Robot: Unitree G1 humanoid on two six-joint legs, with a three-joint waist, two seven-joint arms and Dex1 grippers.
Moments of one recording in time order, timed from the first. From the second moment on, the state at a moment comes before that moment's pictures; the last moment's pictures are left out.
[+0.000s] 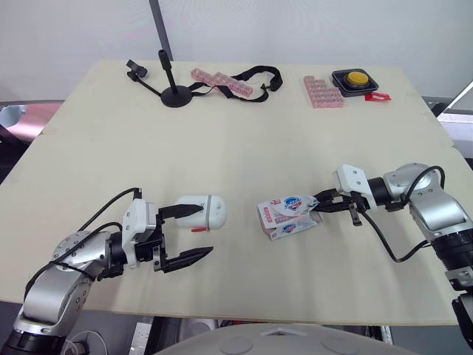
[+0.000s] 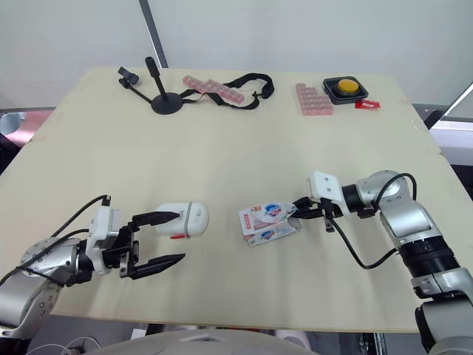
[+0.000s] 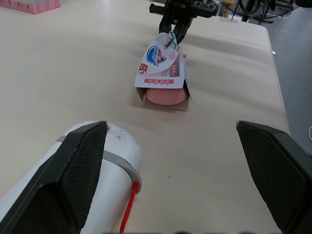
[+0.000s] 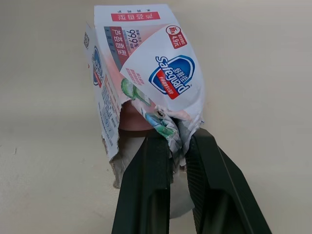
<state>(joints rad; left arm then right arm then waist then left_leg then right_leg) 0.22 0.64 0.10 -0.41 -0.57 0.17 -1.12 -0.39 -0.76 0.19 0.11 0.23 0.08 1.41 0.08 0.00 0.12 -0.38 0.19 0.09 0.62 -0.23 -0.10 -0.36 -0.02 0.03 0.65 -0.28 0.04</state>
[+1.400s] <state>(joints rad) 0.23 0.65 0.10 -0.37 -0.55 0.16 -1.17 -0.23 -0.94 -0.19 0.18 0.40 0.08 1.39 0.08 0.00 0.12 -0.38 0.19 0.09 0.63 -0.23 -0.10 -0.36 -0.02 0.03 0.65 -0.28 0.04</state>
